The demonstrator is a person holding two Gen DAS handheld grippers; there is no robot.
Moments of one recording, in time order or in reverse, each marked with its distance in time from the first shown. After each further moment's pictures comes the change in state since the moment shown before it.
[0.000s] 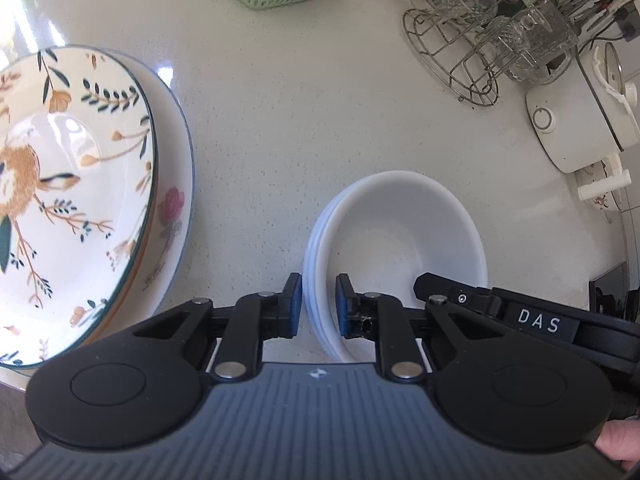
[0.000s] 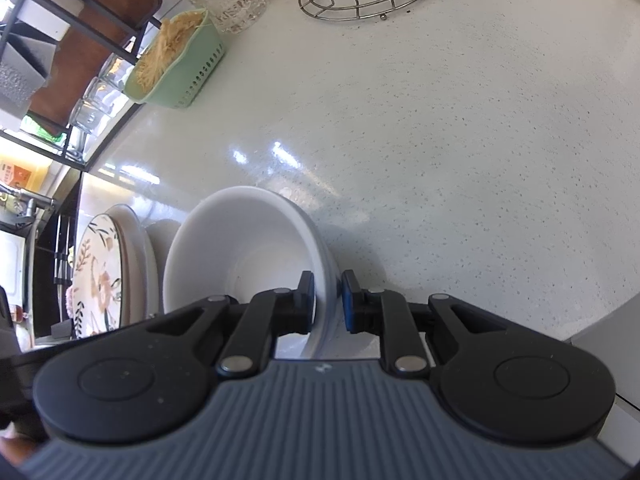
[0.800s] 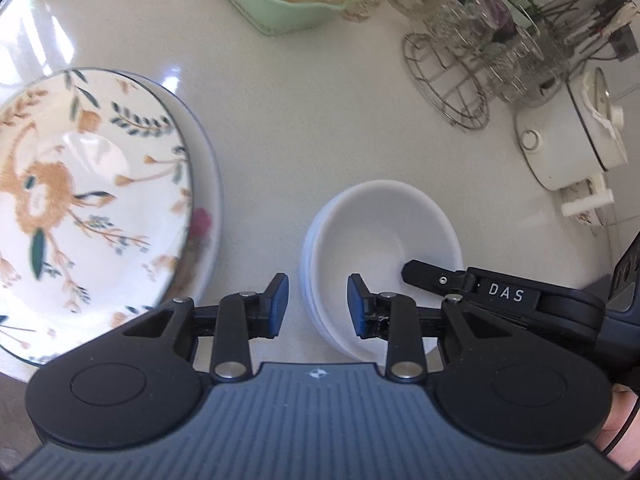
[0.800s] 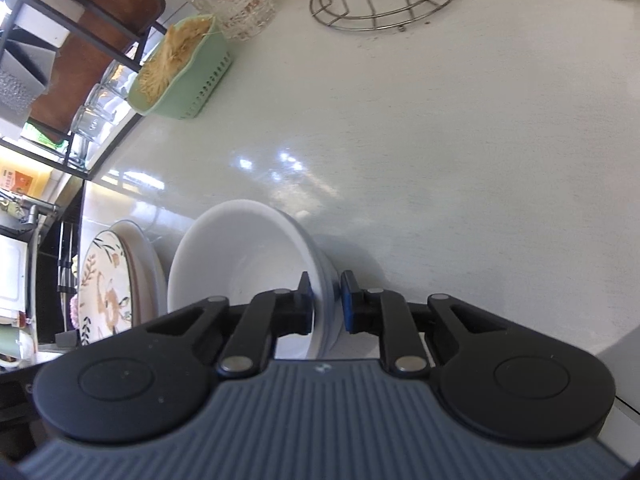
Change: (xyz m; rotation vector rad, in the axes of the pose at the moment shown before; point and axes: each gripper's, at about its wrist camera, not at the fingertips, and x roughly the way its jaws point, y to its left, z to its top) left arm -0.027 0.011 0.009 -0.036 0.004 -0.054; right arm 0.002 0.006 0.014 0.016 -0.006 -0.018
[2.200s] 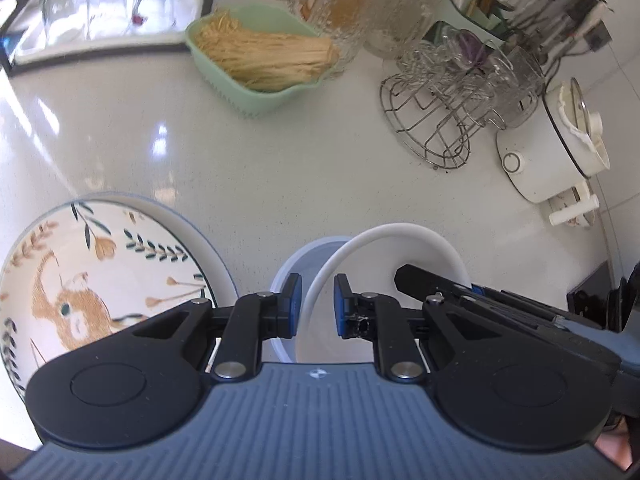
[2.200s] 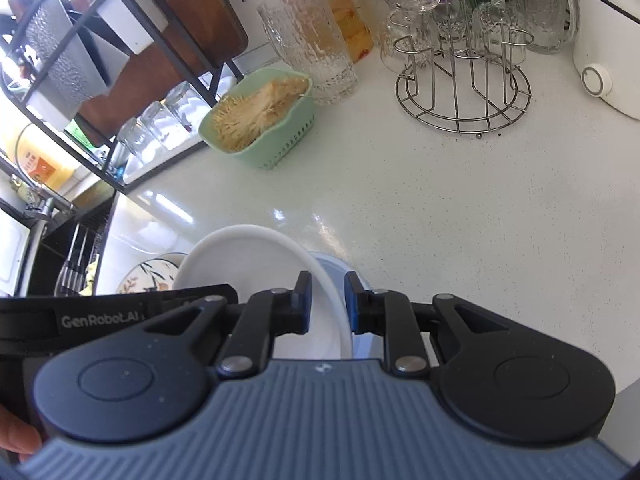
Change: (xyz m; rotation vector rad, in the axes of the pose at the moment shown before) left arm -0.033 0.001 0.055 0.115 -0.060 0.005; right arm -0.019 0.076 0.007 -0.199 -0.172 -0.013
